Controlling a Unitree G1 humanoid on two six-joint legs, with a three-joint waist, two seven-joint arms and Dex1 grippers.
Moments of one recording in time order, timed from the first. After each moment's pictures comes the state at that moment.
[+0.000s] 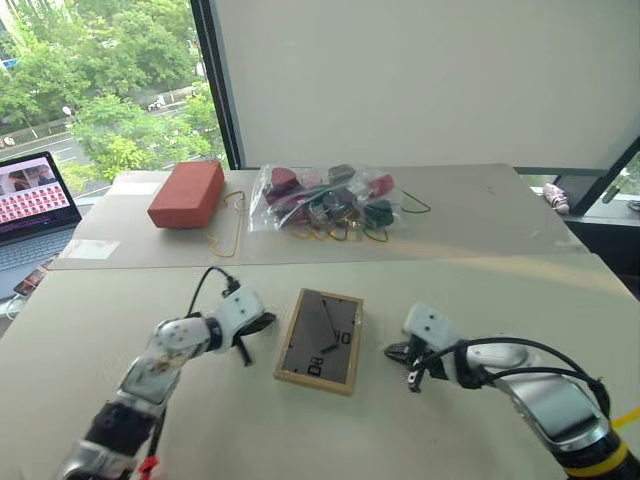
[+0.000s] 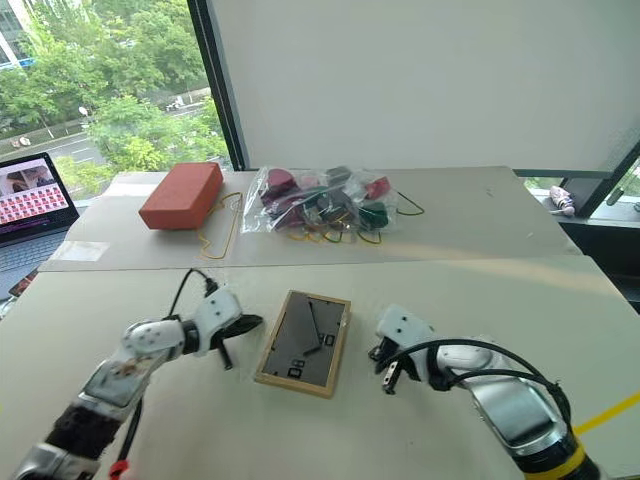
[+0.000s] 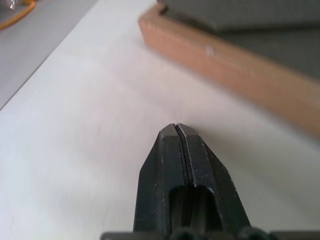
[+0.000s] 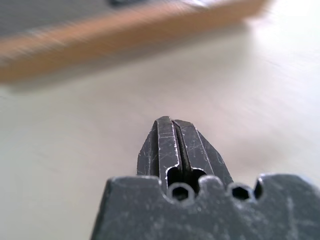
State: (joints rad) left arm -0.25 0.69 -0.14 0.01 -0.06 0.10 -0.79; right arm -0.25 -0.76 0.20 -0.43 0.16 0.80 0.78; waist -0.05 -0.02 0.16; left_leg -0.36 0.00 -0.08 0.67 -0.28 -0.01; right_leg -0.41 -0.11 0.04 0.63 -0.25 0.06
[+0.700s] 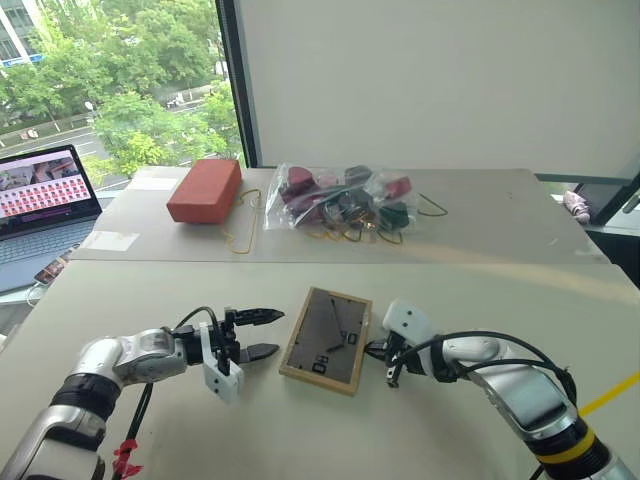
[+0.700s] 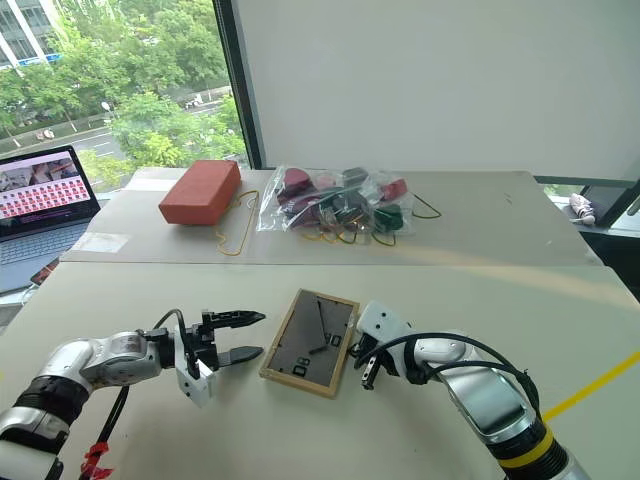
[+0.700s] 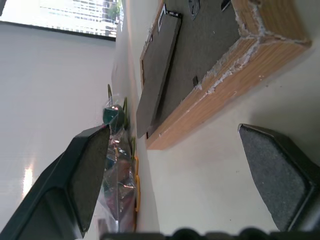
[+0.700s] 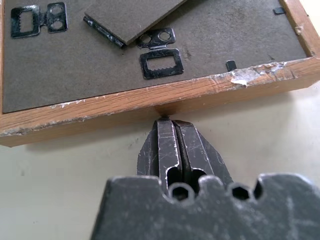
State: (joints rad) left arm -0.58 0.74 -0.32 0.61 1.06 -1.27 0.18; right arm -0.37 -0.62 0.32 -0.37 0.16 0.82 0.76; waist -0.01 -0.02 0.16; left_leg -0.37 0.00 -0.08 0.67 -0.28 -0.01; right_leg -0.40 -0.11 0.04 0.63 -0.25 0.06
